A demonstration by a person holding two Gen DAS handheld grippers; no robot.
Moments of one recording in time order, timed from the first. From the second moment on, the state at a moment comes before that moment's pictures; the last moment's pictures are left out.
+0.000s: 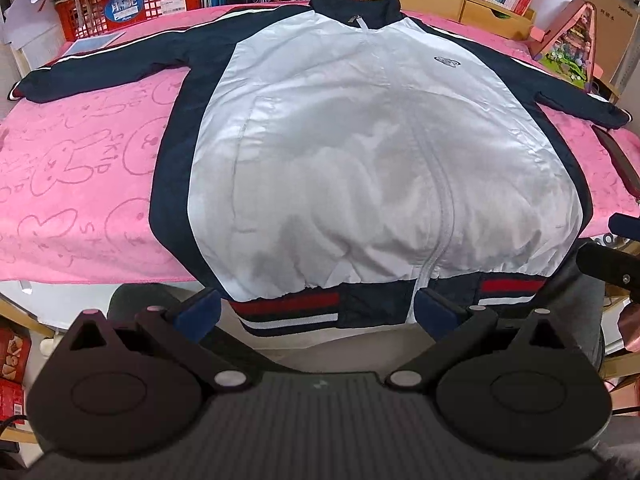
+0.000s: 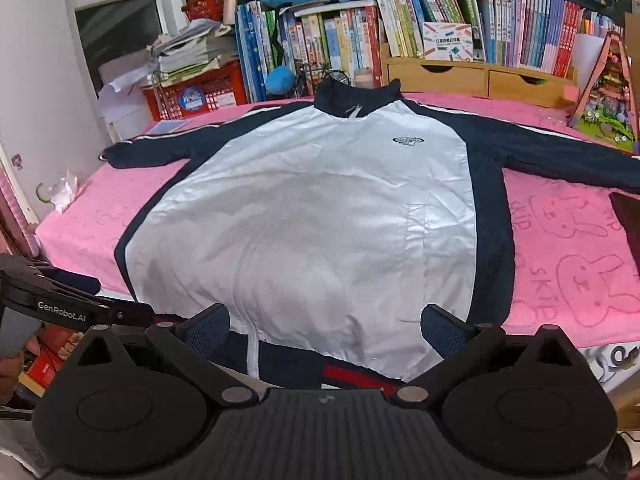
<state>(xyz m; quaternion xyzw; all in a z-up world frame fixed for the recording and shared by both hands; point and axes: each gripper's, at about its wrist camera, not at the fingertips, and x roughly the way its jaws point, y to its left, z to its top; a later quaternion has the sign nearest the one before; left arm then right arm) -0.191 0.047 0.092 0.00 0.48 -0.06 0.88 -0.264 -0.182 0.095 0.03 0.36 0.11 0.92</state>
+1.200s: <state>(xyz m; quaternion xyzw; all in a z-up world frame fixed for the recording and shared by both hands) -0.190 0.040 0.081 0.01 0.49 -0.06 0.87 -0.261 -0.179 0.084 0.01 0.39 0.11 0.91</state>
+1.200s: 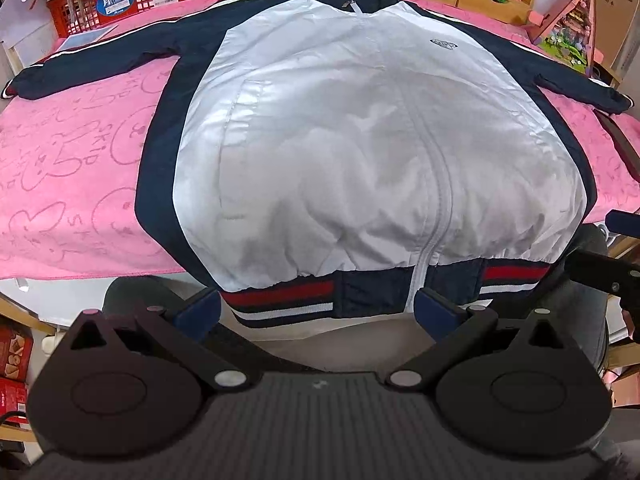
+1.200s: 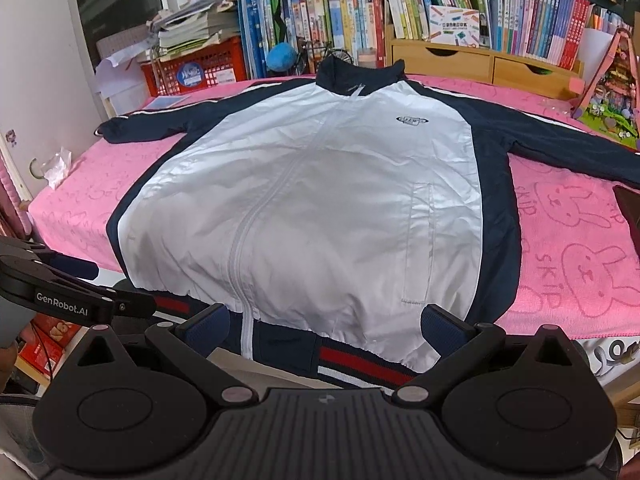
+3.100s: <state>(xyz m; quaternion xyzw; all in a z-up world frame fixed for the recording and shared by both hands) 0.008 0.072 0.065 -0.01 0.43 -0.01 0.90 0.055 -0.343 0.128 0.05 0.19 0.06 0.98</state>
